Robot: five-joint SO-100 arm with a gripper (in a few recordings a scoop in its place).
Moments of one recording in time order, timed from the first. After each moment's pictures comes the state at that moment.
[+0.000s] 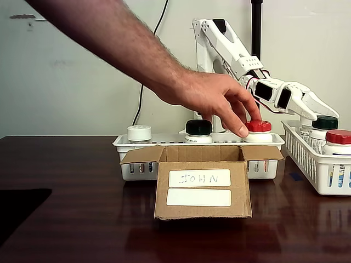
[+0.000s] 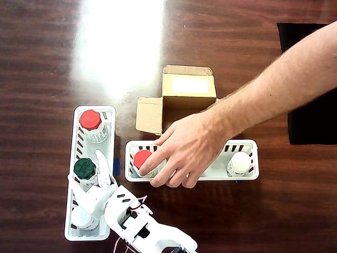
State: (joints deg) arm -41.1 104.2 144.1 -33.7 85.9
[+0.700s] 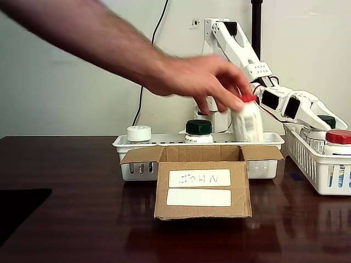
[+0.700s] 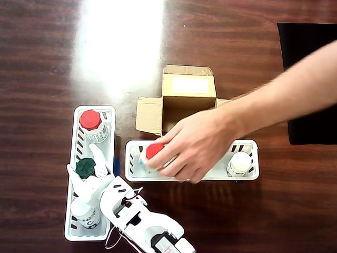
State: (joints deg) arm -39.2 90.0 134.6 -37.6 84.6
